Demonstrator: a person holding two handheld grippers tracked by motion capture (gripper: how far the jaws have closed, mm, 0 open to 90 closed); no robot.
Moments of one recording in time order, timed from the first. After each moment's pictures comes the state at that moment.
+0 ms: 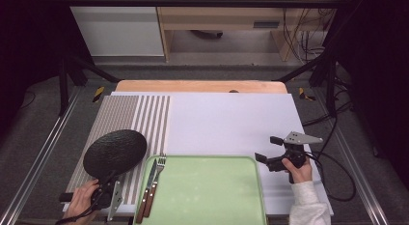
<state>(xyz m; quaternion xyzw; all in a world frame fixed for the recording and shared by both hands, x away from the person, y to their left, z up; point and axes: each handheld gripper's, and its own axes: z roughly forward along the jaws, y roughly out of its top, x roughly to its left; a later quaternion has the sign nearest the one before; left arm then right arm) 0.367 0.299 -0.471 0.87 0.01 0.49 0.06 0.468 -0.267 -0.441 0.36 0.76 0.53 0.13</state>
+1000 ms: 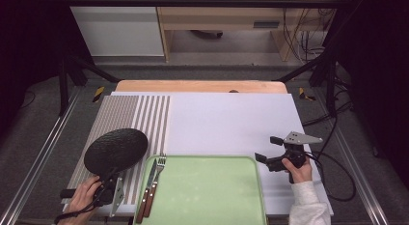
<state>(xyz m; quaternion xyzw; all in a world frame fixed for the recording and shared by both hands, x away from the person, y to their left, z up) 0.371 0.291 -0.458 0.88 0.02 0.48 0.06 0.468 -0.267 -0.442 0.36 0.76 0.53 0.14</state>
